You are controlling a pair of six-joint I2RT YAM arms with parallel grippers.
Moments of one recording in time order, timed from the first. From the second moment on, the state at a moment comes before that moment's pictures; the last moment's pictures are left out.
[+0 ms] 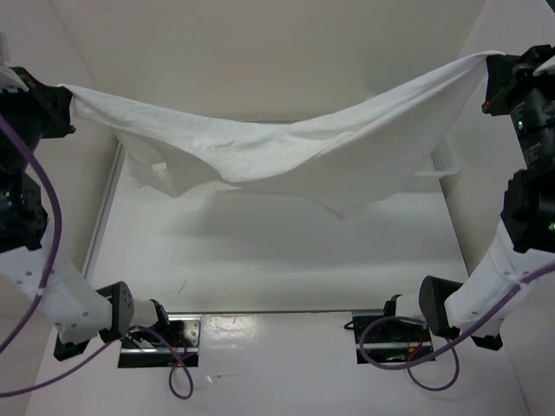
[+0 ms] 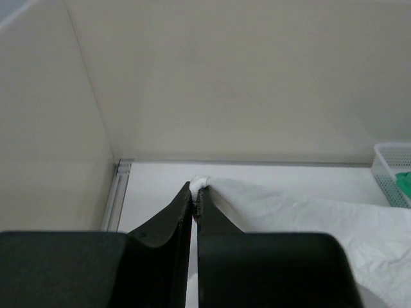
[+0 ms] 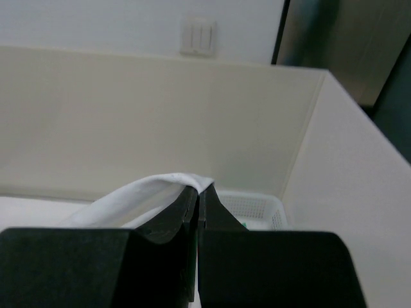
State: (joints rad) left arm 0.42 1.39 2.54 -1.15 0.38 -0.09; right arm -0.28 1.41 2.61 -0.96 -0.30 0.00
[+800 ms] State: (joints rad) left arm 0.44 1.76 2.61 -1.14 0.60 -0.09; right arm -0.25 1.86 2.69 -0.97 -0.35 0.04
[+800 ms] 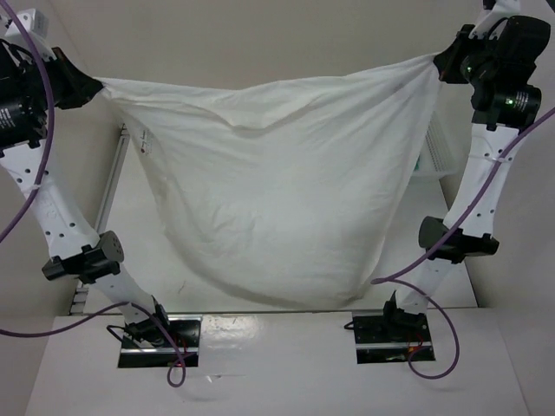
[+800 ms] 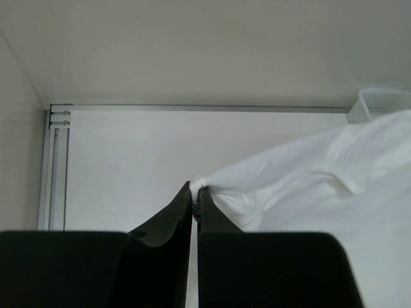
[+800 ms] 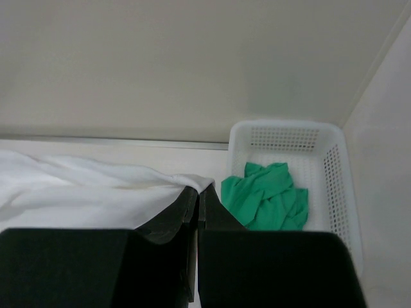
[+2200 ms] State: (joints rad) left arm 0.49 1.25 2.47 -1.16 0.86 0.04; right arm -0.22 1.20 2.26 -0.98 -0.40 -0.14
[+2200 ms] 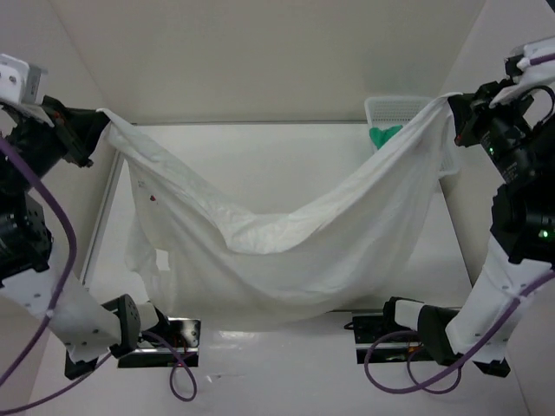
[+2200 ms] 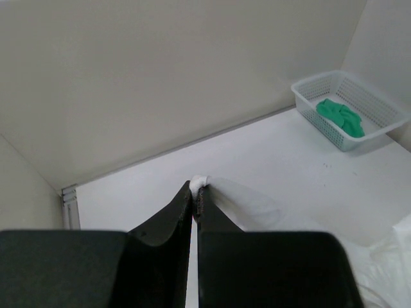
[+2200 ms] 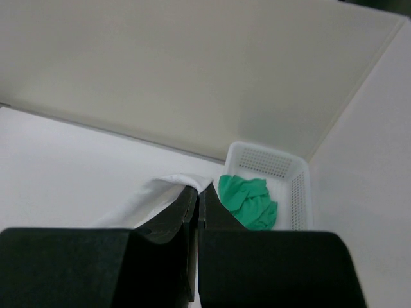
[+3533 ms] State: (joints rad) left arm 0.48 1.90 2.88 -1.10 0.97 0.01; right arm -0.01 1.92 2.83 -0.85 -0.31 -0.02
